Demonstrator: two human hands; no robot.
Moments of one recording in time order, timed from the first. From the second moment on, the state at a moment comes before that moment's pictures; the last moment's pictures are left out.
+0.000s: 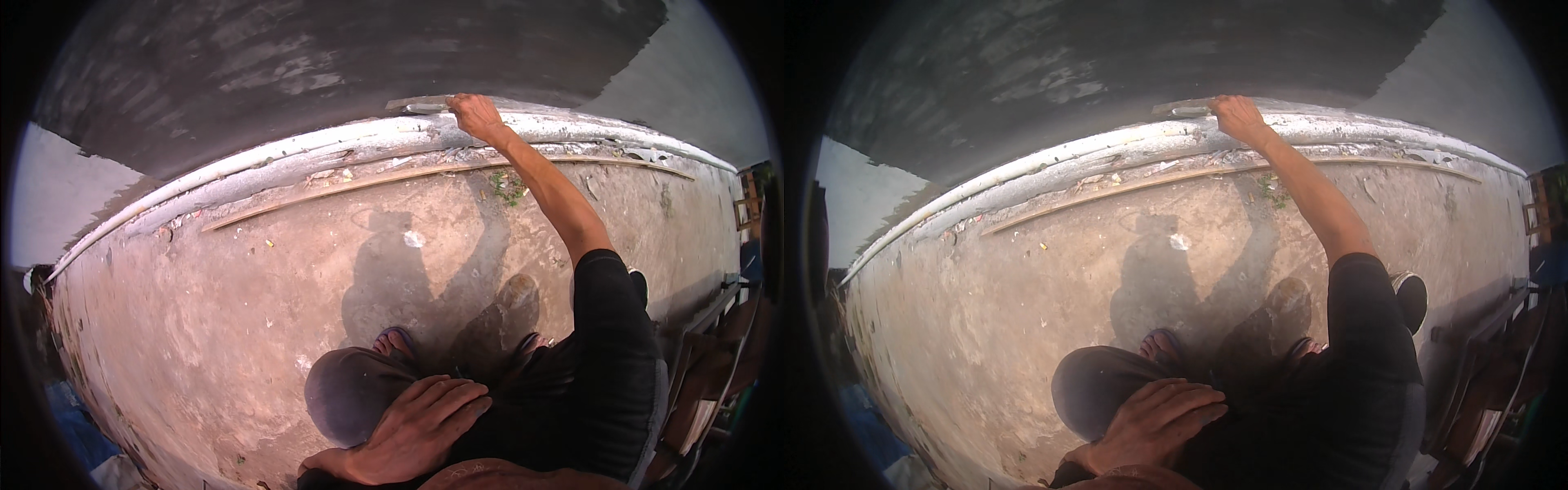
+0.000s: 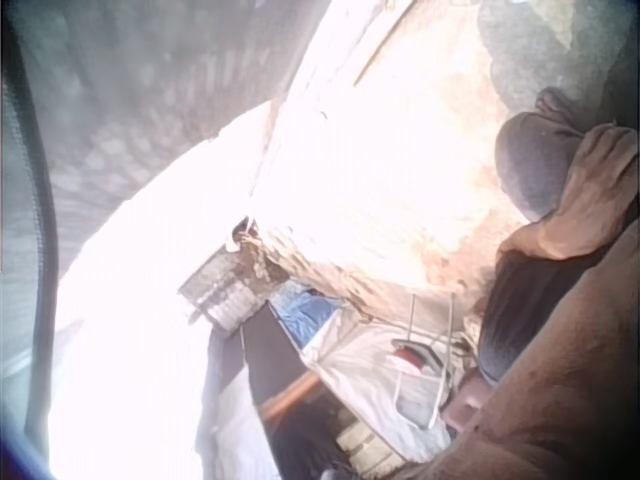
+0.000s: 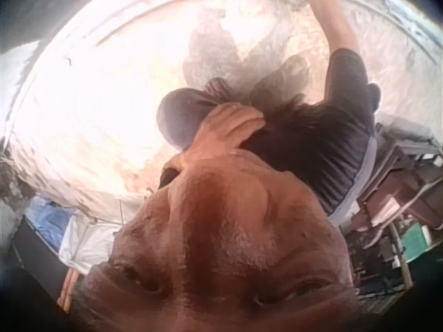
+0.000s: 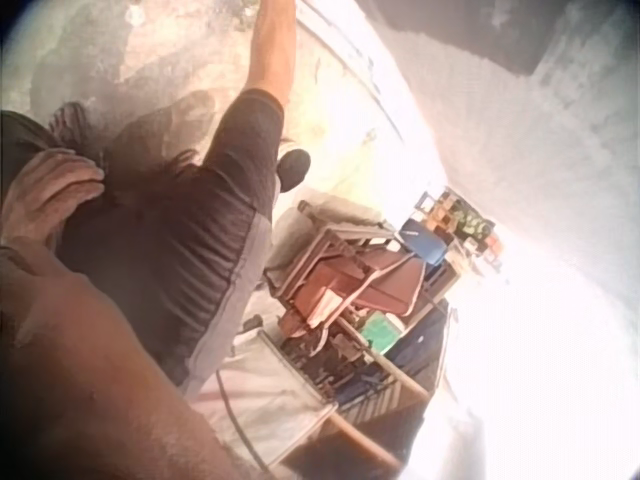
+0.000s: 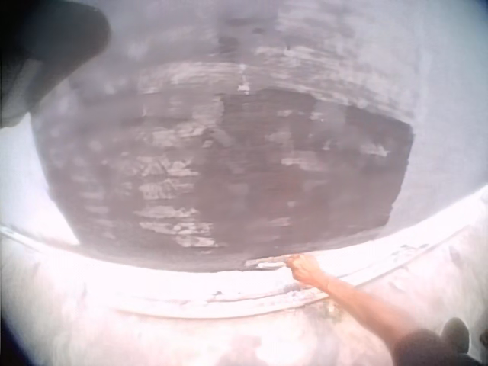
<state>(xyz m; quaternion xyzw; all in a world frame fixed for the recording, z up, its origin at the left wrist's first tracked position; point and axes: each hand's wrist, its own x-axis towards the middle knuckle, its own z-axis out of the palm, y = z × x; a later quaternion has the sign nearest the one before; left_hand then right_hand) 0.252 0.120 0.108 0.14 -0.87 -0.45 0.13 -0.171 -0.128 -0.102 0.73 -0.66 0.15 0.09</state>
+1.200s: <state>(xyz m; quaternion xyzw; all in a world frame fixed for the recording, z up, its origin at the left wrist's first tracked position) 0.250 0.107 0.112 0.11 -0.87 -0.47 0.11 -0.097 -0.053 -0.161 0.23 -0.80 0.52 0.17</state>
